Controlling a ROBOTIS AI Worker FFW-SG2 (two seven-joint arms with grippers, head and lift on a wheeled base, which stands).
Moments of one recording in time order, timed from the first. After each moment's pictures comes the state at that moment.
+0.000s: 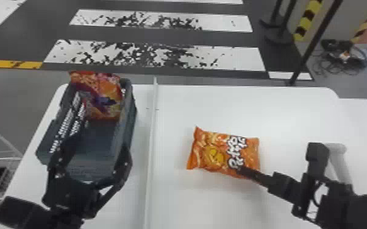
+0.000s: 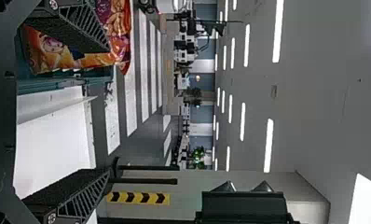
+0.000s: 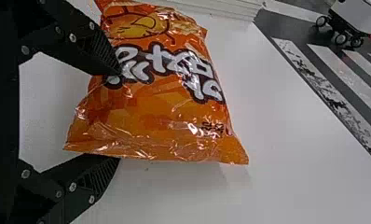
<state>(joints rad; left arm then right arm) 0.76 0.11 -0.02 -2.09 0.06 -0.29 -0.14 0.22 -0.02 -0.31 -1.85 -0.51 1.17 0.28</state>
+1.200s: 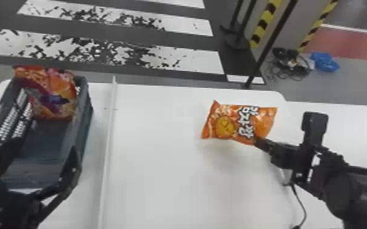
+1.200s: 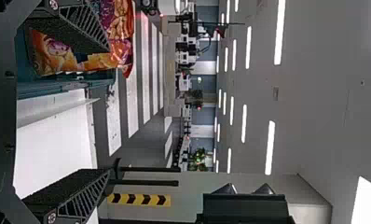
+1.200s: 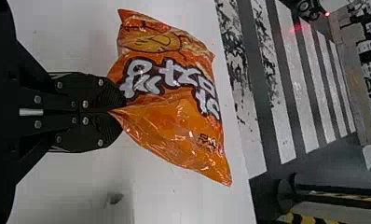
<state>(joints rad) 0.77 0.11 -0.02 -2.10 0.07 -0.30 -0.14 0.22 -0.22 -0.32 -1.99 -0.28 0.99 0.22</state>
